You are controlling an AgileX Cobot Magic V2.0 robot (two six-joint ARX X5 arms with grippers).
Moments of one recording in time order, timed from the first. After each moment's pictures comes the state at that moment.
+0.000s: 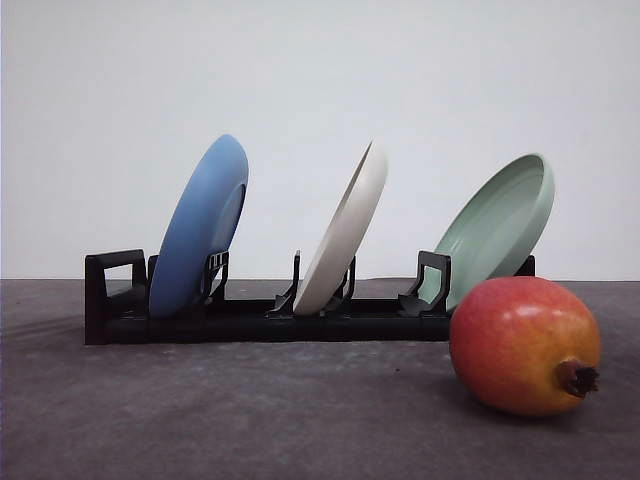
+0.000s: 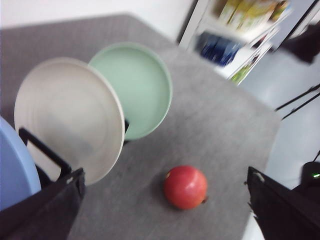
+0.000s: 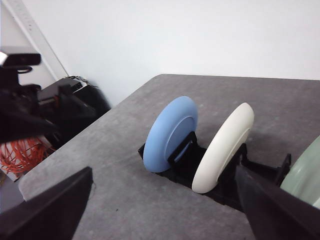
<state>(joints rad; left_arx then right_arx) -0.37 1.05 1.08 -0.51 0.68 -0.02 -0.01 0.65 0.94 -0.52 -0.86 0.20</state>
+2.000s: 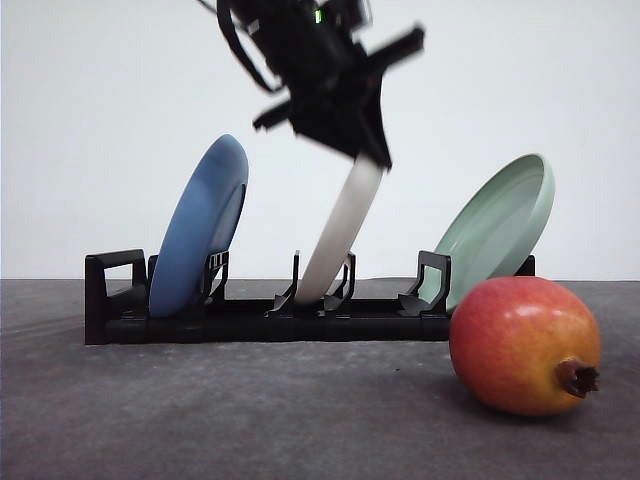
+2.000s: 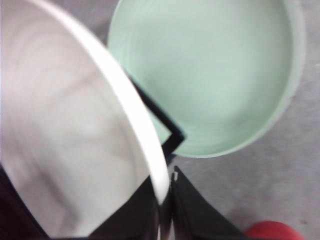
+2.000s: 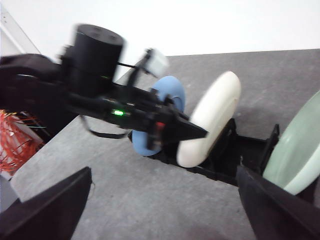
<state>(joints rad) -0.73 1.78 1.52 -0.44 0.13 -0.10 0.00 0.65 0.94 -0.62 -0.80 0.20</state>
